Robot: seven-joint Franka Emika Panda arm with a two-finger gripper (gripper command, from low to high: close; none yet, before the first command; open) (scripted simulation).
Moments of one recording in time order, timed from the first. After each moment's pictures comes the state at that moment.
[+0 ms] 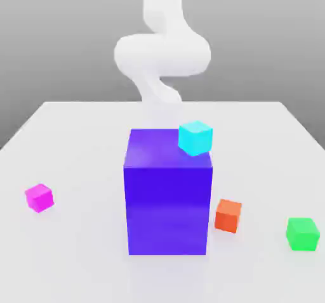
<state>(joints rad) -0.01 -0.72 -0.08 -2.35 0.02 2.35 0.76</state>
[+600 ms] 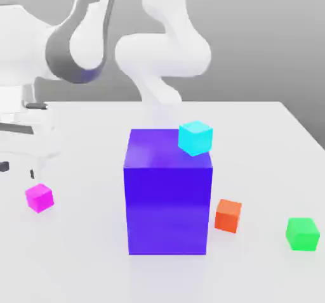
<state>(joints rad) -0.20 -0.05 -0.60 -2.71 0.20 2.75 0.41</state>
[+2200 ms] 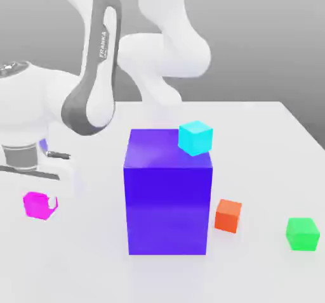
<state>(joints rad) -0.16 0.13 -0.30 -2.58 0.07 2.67 0.28</state>
